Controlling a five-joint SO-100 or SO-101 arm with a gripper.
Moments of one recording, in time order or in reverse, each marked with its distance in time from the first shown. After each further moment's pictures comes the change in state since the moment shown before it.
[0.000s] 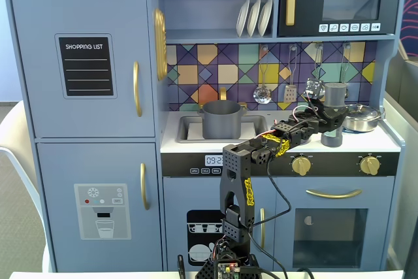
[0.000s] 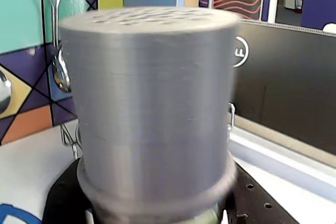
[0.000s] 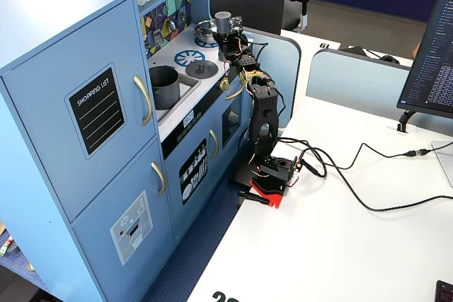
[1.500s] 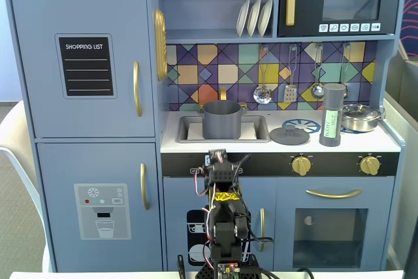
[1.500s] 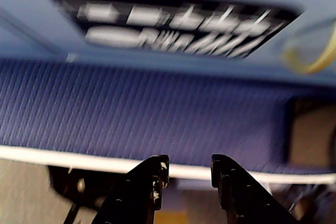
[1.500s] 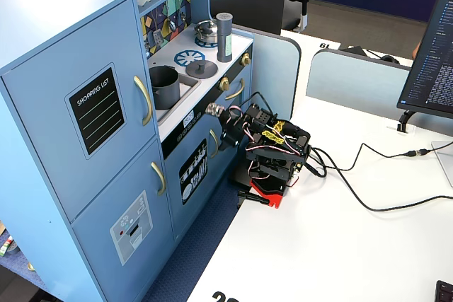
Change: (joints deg) arm -48.2 85.5 73.1 76.6 -3.0
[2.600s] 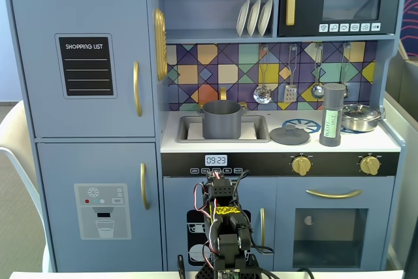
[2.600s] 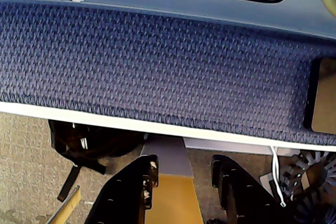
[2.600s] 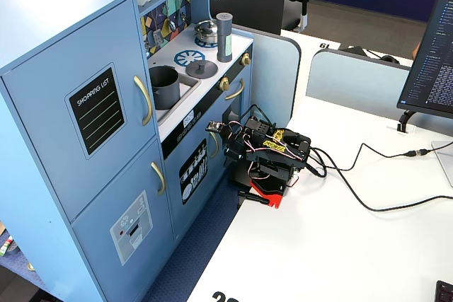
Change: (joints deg) arm -2.9 5.5 13.0 1.9 0.7
